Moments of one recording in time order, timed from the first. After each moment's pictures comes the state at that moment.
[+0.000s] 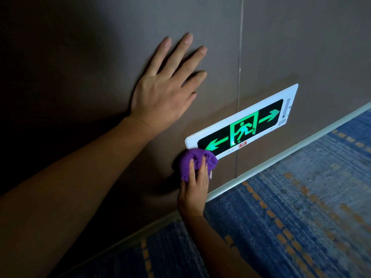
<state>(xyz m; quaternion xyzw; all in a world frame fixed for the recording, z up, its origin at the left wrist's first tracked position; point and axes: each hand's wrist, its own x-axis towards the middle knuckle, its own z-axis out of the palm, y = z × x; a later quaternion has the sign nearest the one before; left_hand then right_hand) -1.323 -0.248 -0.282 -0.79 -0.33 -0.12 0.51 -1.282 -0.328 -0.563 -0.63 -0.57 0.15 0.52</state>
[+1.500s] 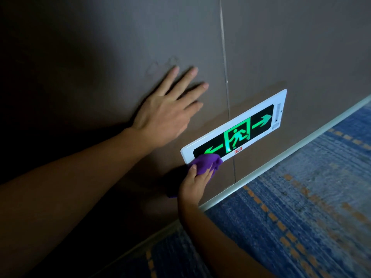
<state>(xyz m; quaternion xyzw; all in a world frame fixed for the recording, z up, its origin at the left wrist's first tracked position) -1.307 -0.251 -0.279 -0.83 -0.27 0.00 0.49 -1.284 -0.301 -0.501 -0.61 -0.19 0.42 0.64</state>
